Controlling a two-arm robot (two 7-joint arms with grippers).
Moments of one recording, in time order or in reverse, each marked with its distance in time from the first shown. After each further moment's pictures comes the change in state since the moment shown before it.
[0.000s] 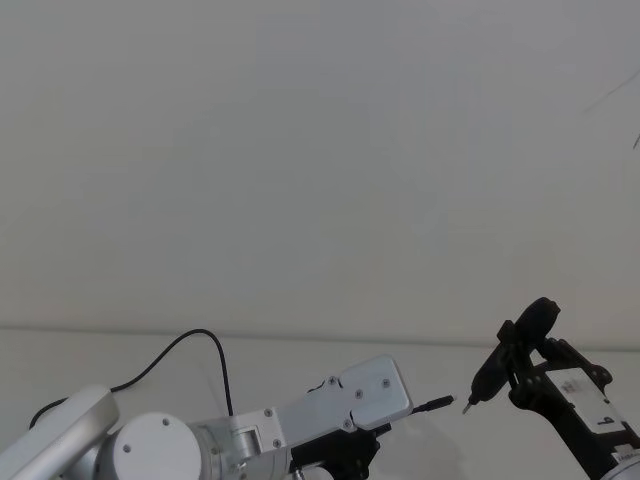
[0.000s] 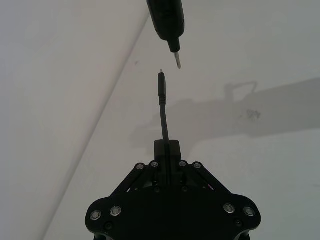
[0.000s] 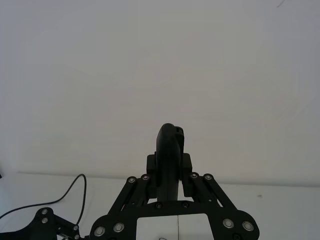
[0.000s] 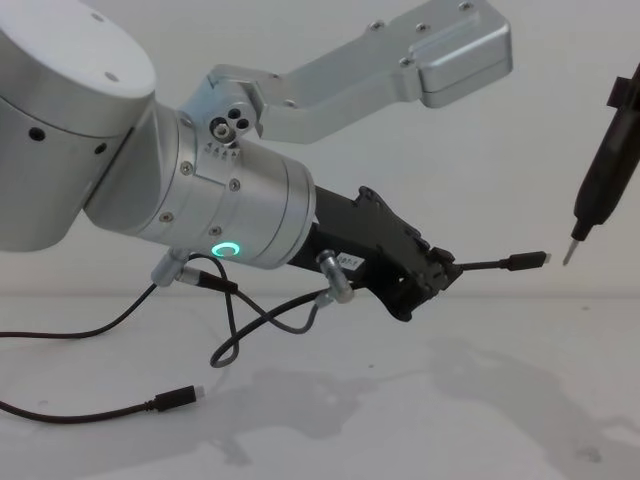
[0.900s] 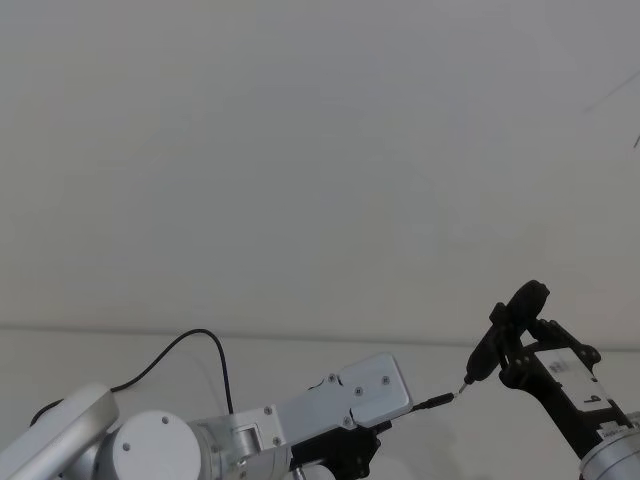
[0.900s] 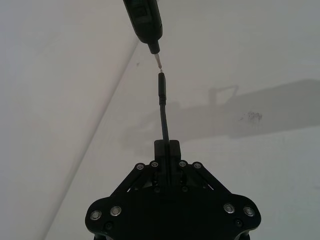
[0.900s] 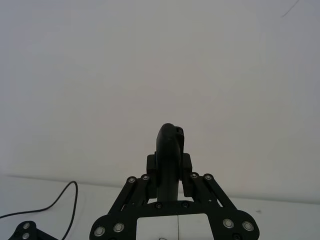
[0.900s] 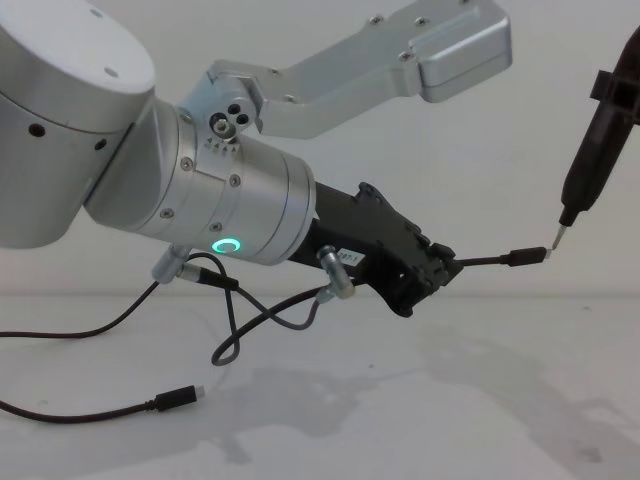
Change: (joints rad) left arm 0.000 -0.002 -0.004 -0.001 -0.002 0.000 0.001; right arm 0.074 -0.023 -0.009 0.078 -0.046 -0.023 0.021
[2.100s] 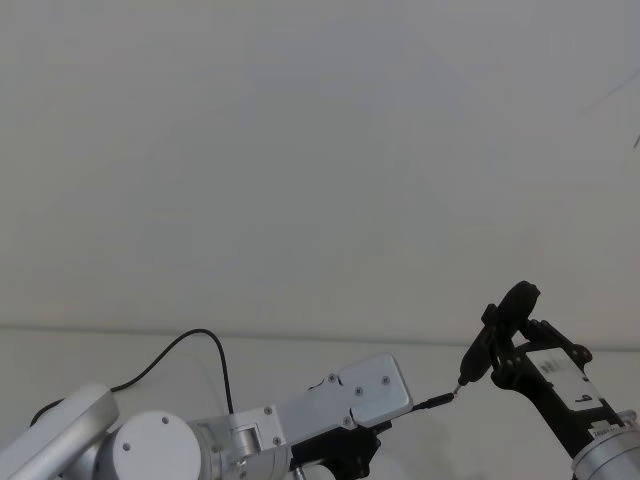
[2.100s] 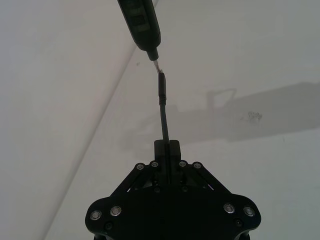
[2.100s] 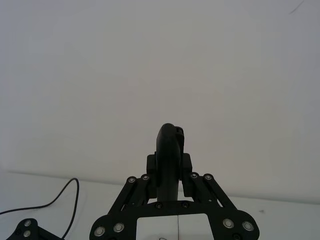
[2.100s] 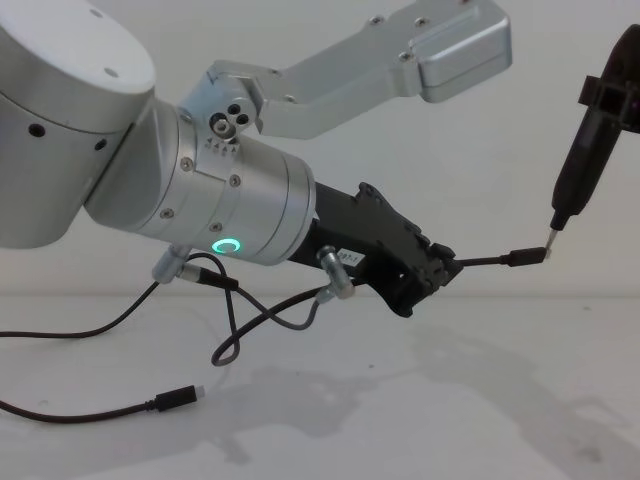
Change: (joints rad) left arm 0.000 0.000 0.000 0.000 0.000 0.000 0.000; right arm 0.009 -0.020 0.000 0.011 -0.030 0.012 0.017
